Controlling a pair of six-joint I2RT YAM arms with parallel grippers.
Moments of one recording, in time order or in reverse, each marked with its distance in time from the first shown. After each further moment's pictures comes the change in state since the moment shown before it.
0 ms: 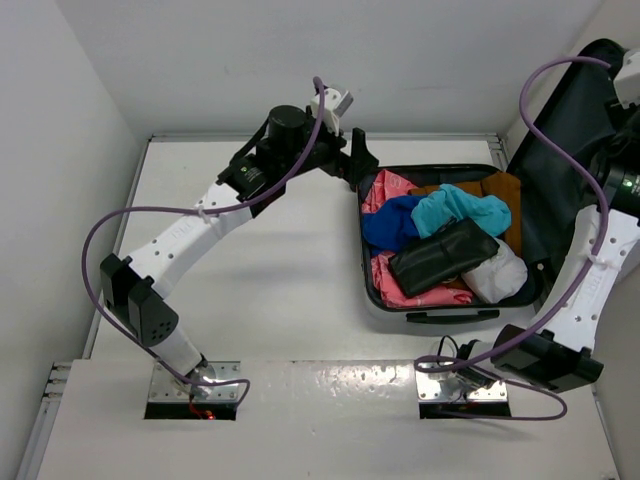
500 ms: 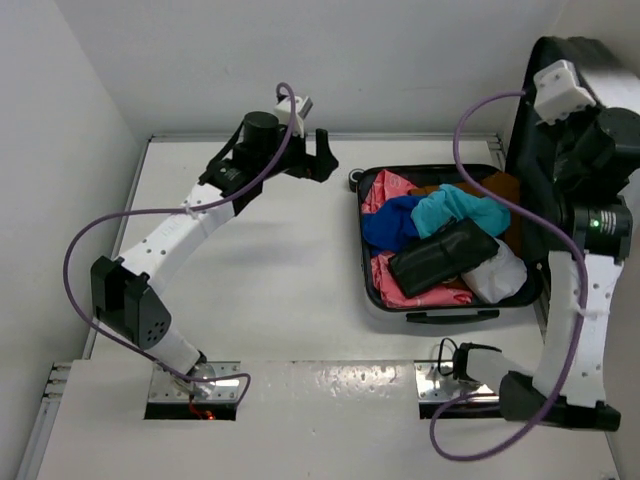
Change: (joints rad) left arm 0.142 -0.032 -0.142 -0.026 -0.040 -0.036; right arm 0.295 -0.162 -0.138 0.048 -0.019 -0.124
